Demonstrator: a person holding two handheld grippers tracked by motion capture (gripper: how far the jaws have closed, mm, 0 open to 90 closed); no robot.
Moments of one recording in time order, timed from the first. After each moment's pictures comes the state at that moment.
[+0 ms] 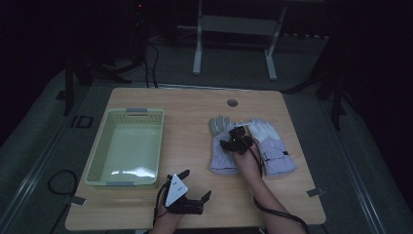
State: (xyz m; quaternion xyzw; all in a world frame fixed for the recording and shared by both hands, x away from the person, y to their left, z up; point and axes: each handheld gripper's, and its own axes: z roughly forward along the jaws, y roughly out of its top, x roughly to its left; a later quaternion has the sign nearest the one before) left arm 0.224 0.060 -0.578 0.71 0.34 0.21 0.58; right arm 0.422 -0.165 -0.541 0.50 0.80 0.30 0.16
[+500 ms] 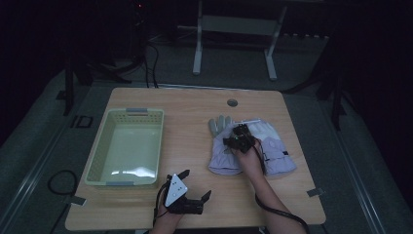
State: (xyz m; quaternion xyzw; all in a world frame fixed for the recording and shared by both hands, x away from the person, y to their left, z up) left arm 0.224 0.060 -0.578 0.71 0.34 0.21 0.58; right arm 0.422 -0.174 -0.529 0.51 0.79 0.33 0.09
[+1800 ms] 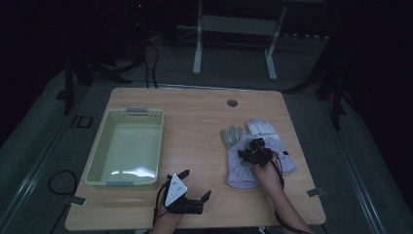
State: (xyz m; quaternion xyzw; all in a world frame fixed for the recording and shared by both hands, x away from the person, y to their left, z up) left arm 0.224 0.061 -0.578 0.71 0.34 0.20 0.58; right arm 0.376 -0.225 -0.533 0.49 0.80 0.32 0.13
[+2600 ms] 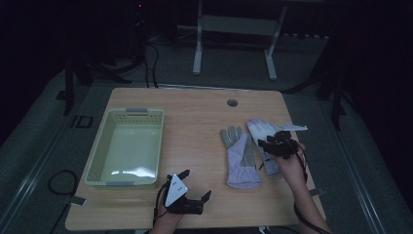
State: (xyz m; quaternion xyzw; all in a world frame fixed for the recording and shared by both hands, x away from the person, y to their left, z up) left arm 0.224 0.060 -0.578 0.71 0.34 0.21 0.58; right arm 0.383 -0.290 -0.489 0.48 0.78 0.35 0.19
